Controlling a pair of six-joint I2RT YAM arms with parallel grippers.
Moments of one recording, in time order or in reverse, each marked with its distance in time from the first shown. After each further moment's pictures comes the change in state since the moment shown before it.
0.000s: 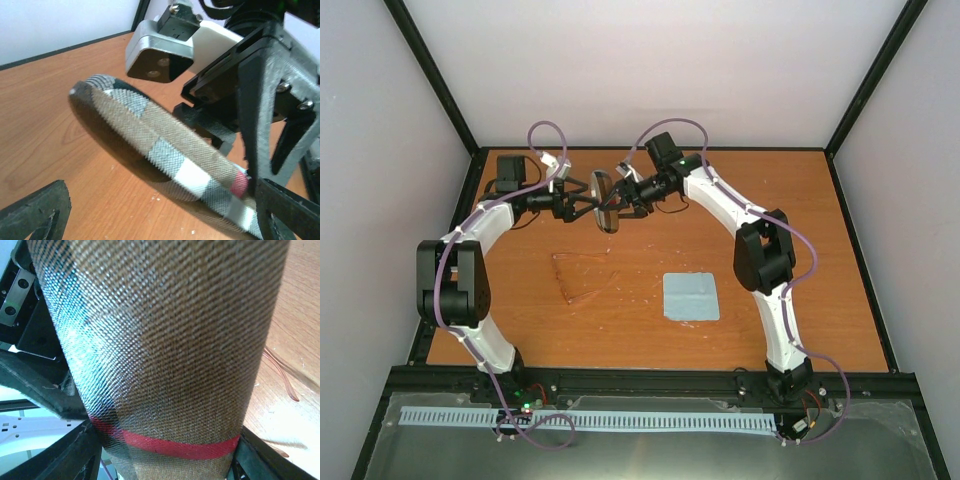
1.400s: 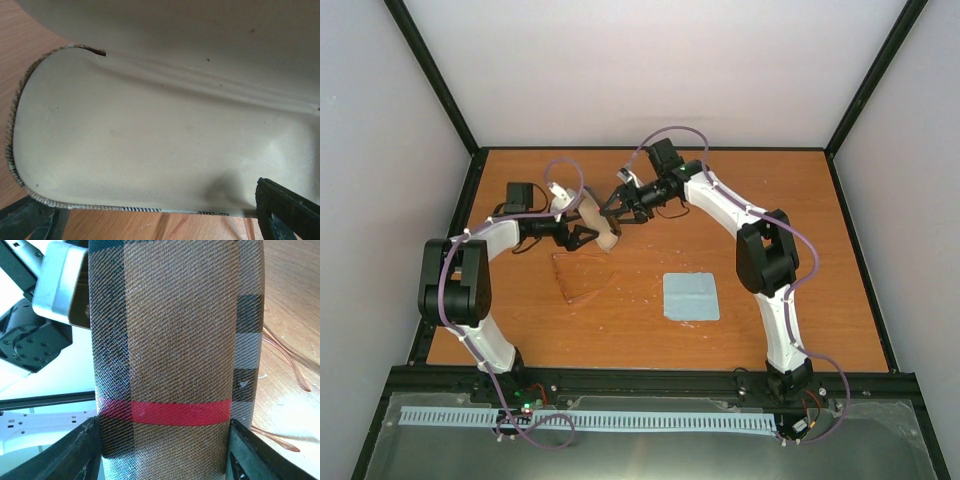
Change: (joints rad) left arm -0.003 0.007 -0.203 0.016 -0.215 0.257; right arm 0.004 -0.032 -0.087 0.060 -0.031 0.055
